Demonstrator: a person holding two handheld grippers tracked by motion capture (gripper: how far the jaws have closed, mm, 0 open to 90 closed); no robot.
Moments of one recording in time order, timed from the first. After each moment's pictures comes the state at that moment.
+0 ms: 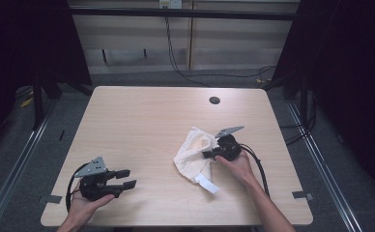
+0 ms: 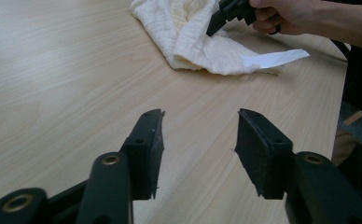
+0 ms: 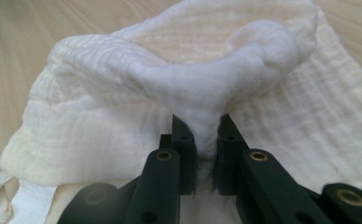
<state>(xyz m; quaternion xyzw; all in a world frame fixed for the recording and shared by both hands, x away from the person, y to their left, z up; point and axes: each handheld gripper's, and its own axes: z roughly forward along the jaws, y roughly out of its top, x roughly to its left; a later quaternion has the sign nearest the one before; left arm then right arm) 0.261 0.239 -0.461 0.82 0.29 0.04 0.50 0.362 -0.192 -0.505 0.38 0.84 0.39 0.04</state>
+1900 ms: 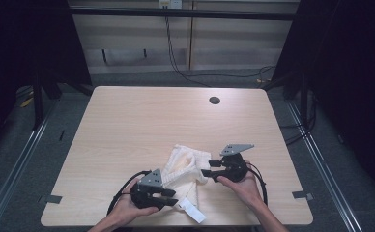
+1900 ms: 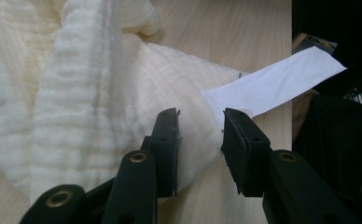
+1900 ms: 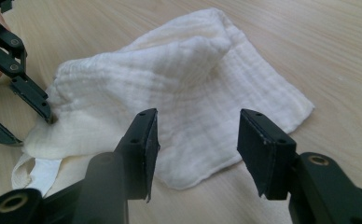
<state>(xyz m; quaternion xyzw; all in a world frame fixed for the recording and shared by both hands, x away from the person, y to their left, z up) 0.252 0.117 -0.490 0.89 0.14 -0.05 0.43 0.284 -0.186 -0.475 0.37 0.82 0.43 0.06</state>
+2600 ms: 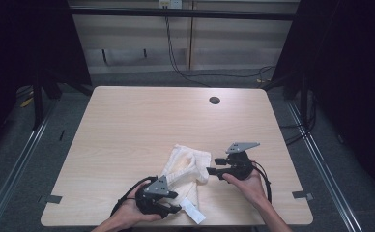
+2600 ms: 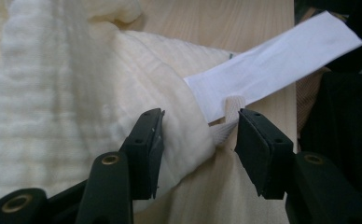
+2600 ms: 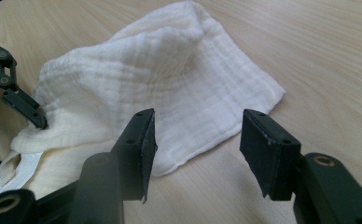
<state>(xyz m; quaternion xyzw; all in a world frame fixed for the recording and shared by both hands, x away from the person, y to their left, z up) 0.239 0.105 -0.498 0.91 0.11 -0.02 0.40 0.288 -0.202 -0.477 0.39 0.82 0.42 0.06</state>
